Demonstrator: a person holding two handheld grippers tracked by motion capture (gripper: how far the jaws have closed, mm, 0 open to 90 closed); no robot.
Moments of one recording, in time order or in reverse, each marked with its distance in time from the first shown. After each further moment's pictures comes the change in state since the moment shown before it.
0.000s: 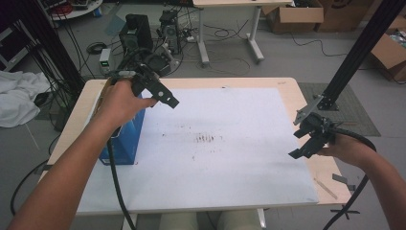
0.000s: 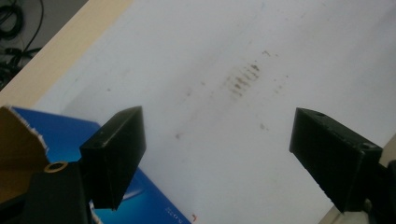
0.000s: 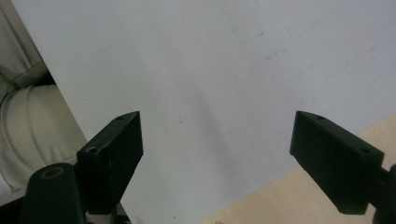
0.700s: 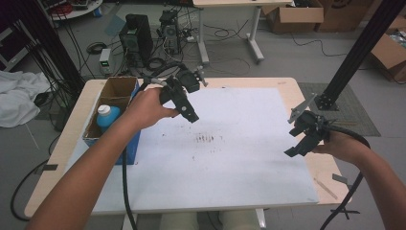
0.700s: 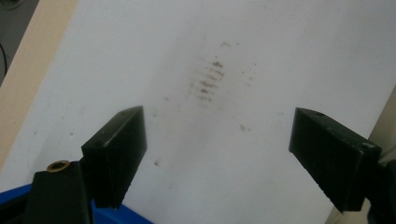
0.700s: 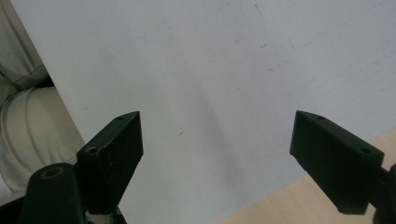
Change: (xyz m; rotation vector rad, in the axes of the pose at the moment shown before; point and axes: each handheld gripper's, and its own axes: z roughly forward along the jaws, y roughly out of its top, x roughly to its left) left arm -0.036 0.026 0.046 0.086 -0.069 0.268; right arm -0.001 0.013 0.004 0.010 0.007 -0.016
